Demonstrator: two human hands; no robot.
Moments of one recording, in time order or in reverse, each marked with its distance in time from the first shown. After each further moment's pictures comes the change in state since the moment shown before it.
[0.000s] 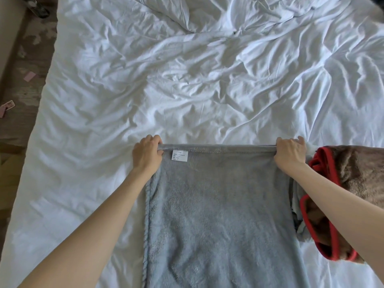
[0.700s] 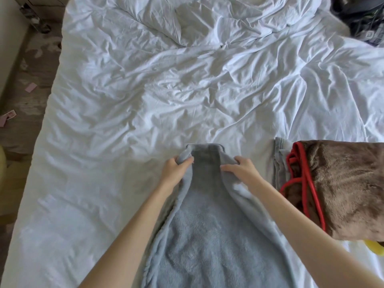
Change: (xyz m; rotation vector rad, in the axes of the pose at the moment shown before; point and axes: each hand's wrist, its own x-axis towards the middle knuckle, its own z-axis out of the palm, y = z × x) left_hand -0.077 0.094 -0.022 -1.056 -0.297 -0.437; right_hand -0.101 -0.064 -0.044 1.277 -0.382 0.156
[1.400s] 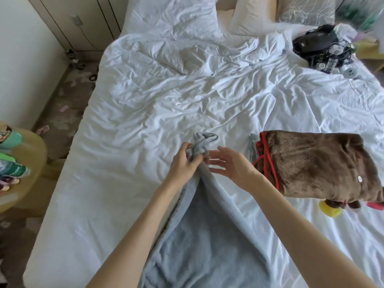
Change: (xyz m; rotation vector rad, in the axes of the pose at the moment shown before) left_hand -0.216 0.033 0.017 0.118 0.056 0.524; right_hand -0.210 -0.002 -0.048 0.671 -0.476 -0.190
